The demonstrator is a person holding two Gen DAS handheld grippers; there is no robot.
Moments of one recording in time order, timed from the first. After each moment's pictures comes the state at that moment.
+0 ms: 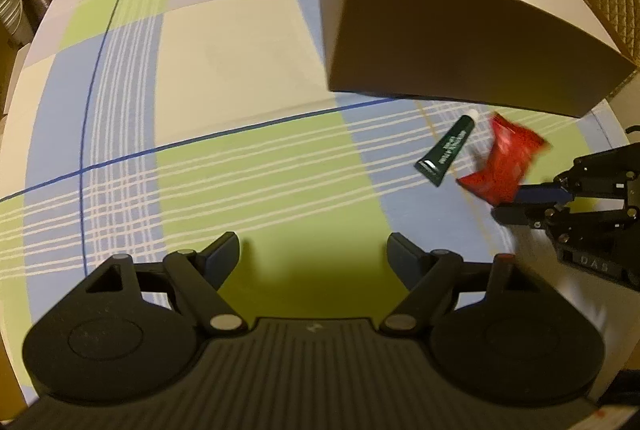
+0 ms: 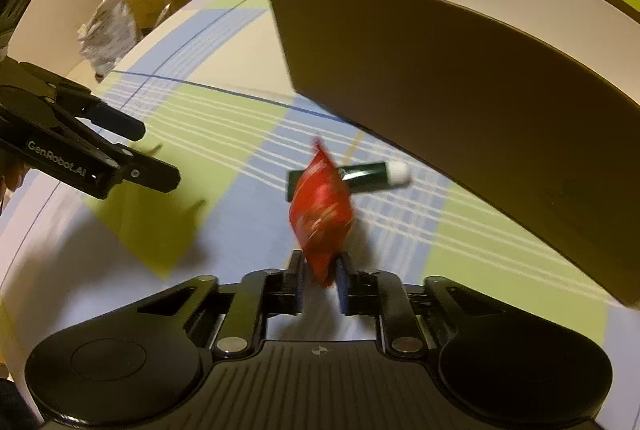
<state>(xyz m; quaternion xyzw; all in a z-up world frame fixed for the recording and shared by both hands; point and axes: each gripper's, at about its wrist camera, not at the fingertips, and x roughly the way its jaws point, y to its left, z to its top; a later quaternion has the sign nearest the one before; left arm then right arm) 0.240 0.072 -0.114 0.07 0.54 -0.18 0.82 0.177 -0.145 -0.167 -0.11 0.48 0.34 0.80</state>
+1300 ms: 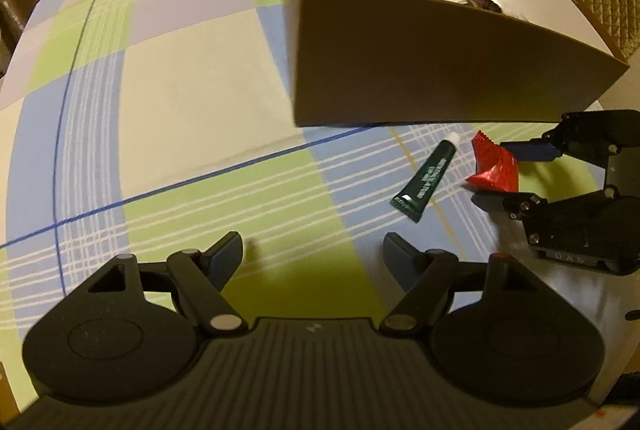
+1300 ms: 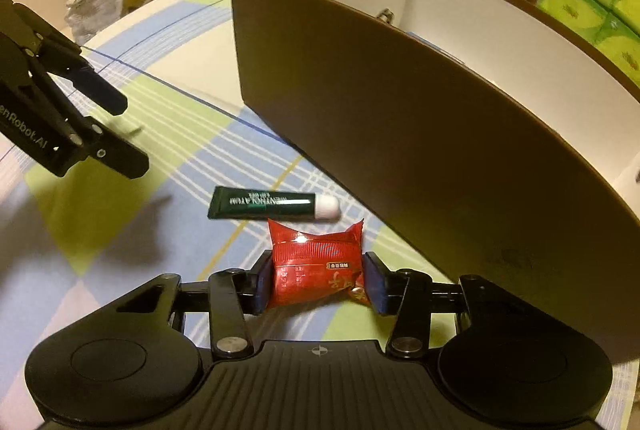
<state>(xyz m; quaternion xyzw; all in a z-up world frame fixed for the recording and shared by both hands) 0.261 0.045 -0.113 0.09 0.53 -0.21 0.82 0.199 -0.148 -0.174 -0.20 0.42 0.32 0.82</state>
